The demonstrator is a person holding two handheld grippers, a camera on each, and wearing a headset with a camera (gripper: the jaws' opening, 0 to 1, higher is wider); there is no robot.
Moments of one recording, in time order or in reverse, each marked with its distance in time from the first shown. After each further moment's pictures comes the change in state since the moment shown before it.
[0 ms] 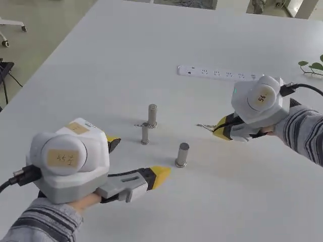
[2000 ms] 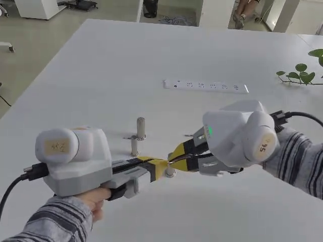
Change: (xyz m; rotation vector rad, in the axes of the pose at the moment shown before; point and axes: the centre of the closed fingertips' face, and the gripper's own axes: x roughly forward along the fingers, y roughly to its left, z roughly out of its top) left arm 0.011 -0.054 0.022 -0.279 -0.047 -0.255; right arm -0.034 0.102 0.088 -0.383 -0.240 0.113
